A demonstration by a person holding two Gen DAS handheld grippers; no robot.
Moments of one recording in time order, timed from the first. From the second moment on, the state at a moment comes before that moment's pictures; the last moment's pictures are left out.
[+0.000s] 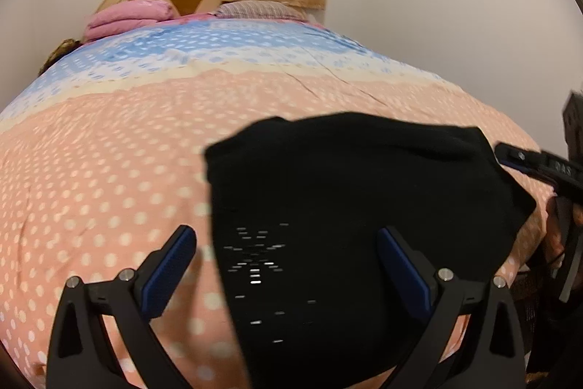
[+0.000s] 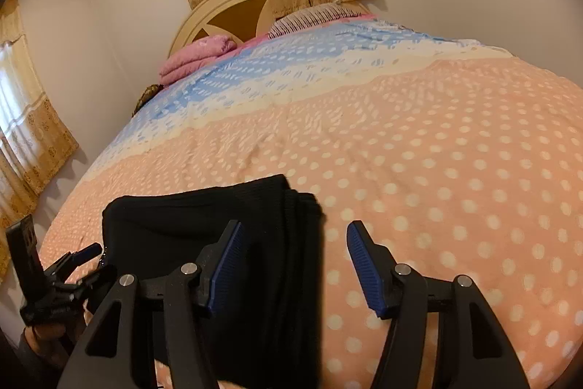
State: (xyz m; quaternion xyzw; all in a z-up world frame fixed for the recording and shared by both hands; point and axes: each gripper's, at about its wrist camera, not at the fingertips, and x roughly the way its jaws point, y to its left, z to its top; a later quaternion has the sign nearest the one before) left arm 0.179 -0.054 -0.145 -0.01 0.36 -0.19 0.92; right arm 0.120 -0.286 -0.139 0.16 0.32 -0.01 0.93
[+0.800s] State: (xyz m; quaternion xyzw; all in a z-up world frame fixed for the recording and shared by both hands) left arm 0.199 -0.041 -0.156 -0.07 0.36 -0.23 0.90; right arm 0.126 -0.287 -0.172 0.19 0.36 0.04 0.91
